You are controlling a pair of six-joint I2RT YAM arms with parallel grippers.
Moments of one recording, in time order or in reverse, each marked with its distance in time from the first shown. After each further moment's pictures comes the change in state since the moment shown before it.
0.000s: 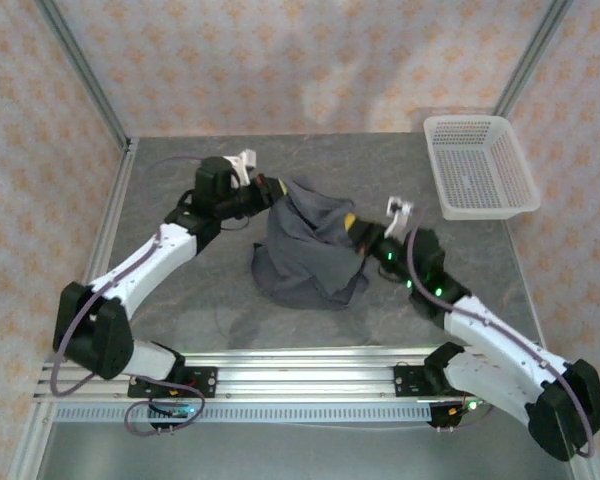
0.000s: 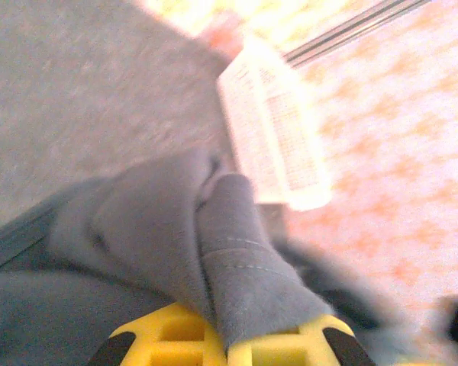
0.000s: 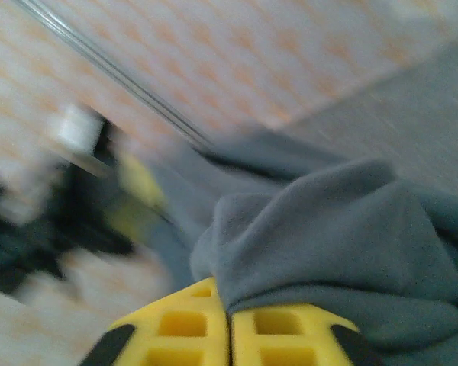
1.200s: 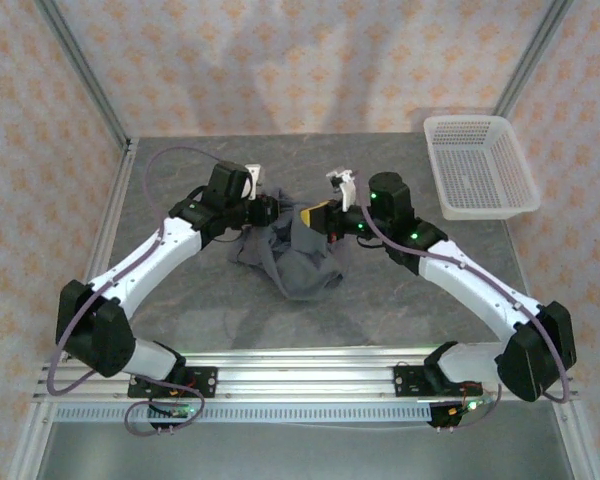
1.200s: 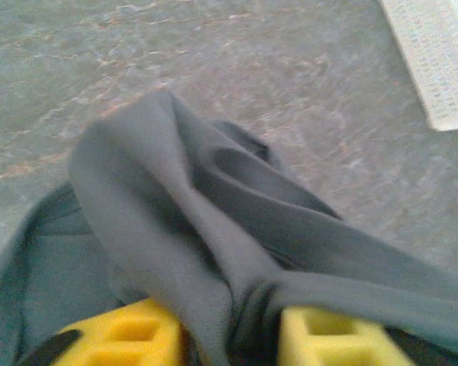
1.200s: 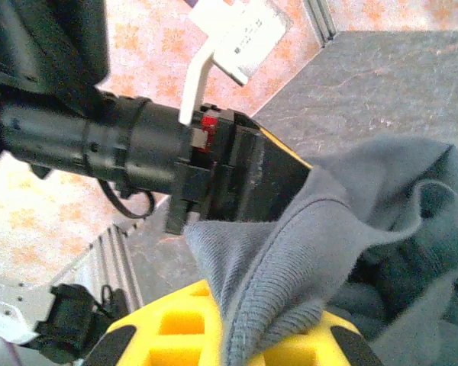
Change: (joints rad) left arm -0.050 0.054 0.077 -0.447 -0.328 0.427; right arm -0.013 0.375 0.582 -0.347 -0.507 -0.386
